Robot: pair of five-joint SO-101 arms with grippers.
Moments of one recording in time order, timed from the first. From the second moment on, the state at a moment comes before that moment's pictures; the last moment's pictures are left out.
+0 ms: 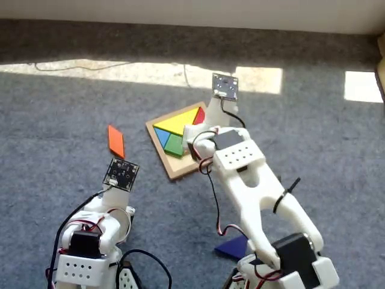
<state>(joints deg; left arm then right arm) 1.1 -100.6 96.0 74.9 -5.6 -30.5 -12.2 32.2 43.7 -24.2</state>
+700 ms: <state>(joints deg) 1.1 -100.6 96.0 74.9 -5.6 -13.3 -46.6 67.2 43.4 -18.2</state>
